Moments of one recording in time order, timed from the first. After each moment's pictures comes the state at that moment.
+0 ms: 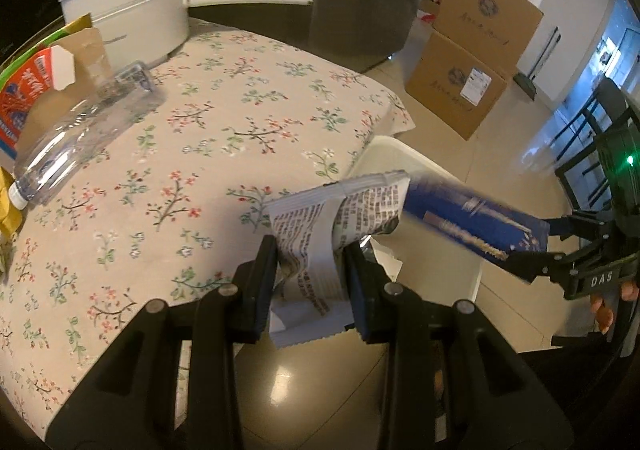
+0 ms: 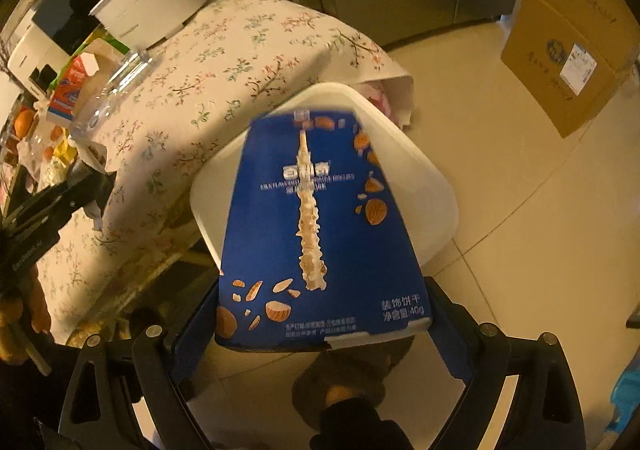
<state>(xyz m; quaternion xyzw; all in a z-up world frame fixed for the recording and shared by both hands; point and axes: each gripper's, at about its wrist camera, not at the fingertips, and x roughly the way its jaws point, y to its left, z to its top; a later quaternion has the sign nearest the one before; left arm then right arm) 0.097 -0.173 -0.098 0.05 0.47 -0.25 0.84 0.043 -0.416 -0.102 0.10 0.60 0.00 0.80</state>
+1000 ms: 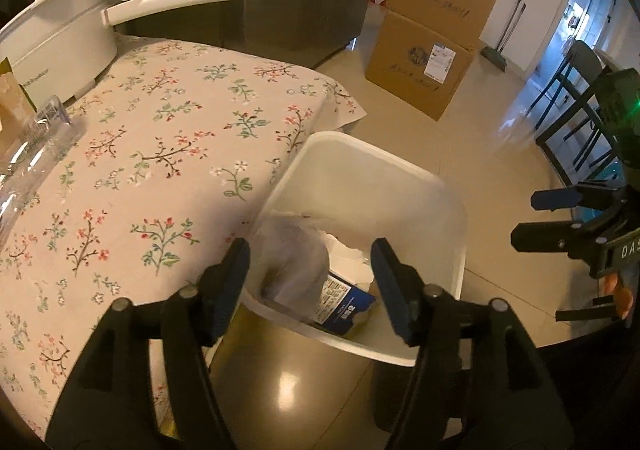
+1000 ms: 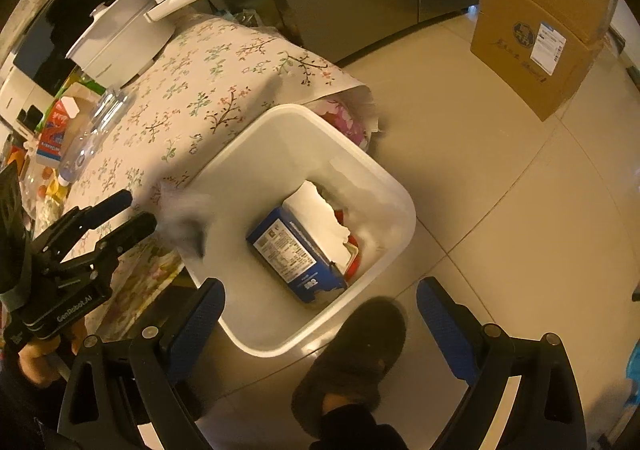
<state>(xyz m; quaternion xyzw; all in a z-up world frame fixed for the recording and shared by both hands) 0.097 -0.238 -0.115 0.08 0.46 -0.31 0.83 0.032 -0.452 -0.091 0.13 0.58 -0.04 0.81</state>
